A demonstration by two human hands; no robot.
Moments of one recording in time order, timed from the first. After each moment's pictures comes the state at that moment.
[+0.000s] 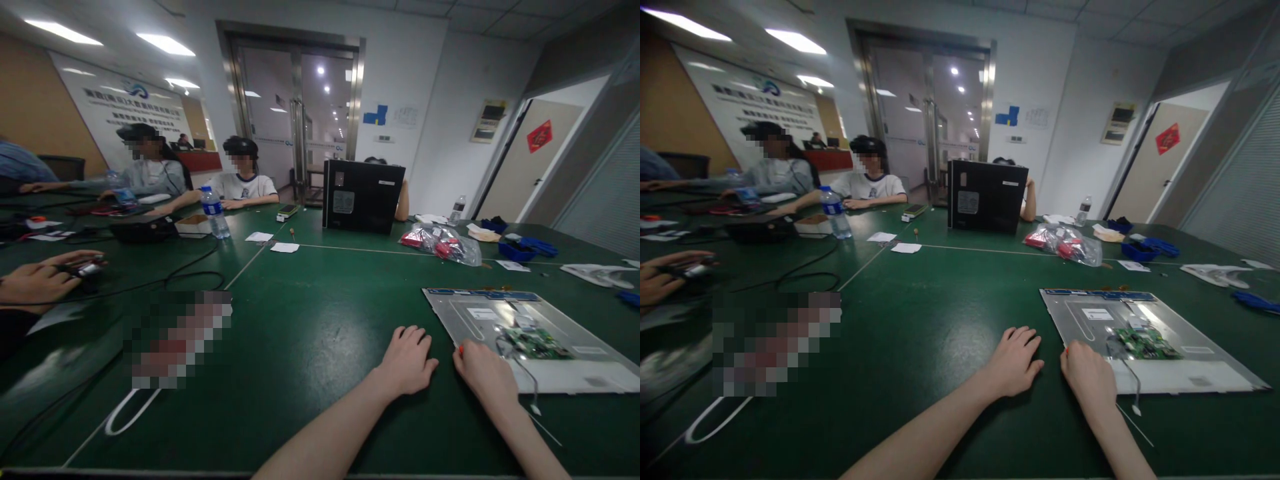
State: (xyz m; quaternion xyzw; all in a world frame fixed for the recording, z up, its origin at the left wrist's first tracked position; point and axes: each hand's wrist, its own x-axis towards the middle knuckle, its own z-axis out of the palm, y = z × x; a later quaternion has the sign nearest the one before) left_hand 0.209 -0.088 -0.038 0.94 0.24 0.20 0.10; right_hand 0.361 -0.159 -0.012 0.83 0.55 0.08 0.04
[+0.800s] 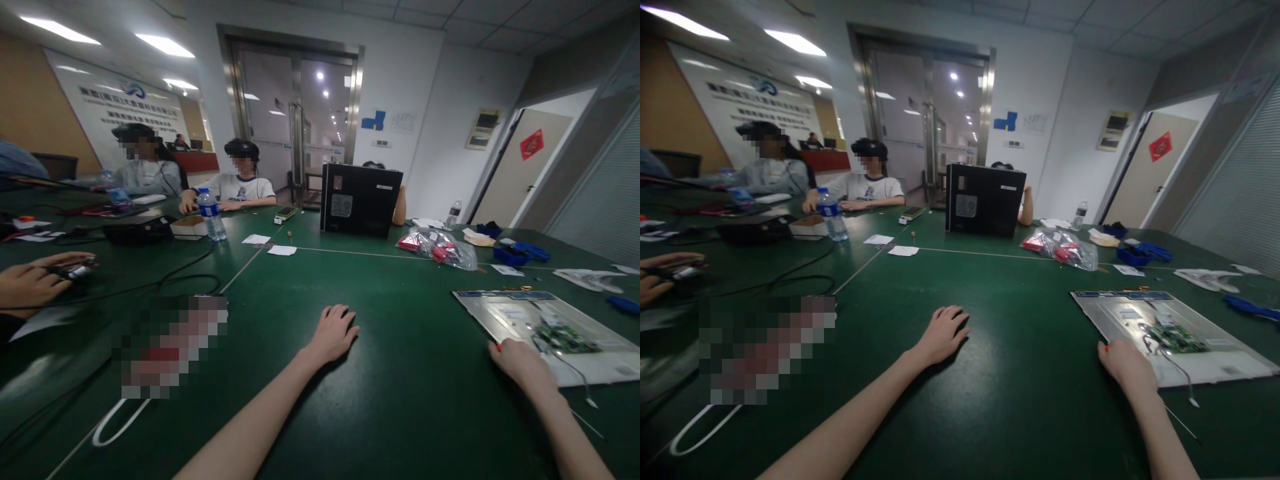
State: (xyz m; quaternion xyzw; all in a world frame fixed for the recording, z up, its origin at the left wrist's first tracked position) left_hand 0.094 -0.018 -0.025 0.90 0.41 0.15 0.06; right_hand 0.457 -0.153 -0.003 0.88 0.47 0.00 0.02
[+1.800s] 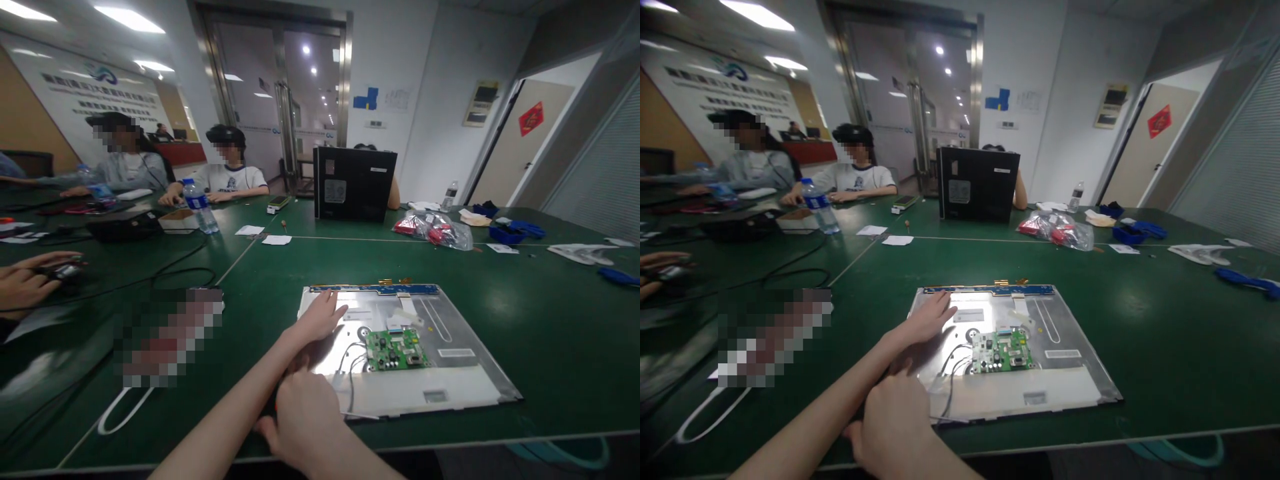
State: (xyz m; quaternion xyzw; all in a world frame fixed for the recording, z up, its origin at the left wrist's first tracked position) left_hand 0.075 -0.008 -0.014 0.89 0.42 0.12 0.12; right_hand 0.094 -0.153 0.030 0.59 0.78 -0.19 -0.06
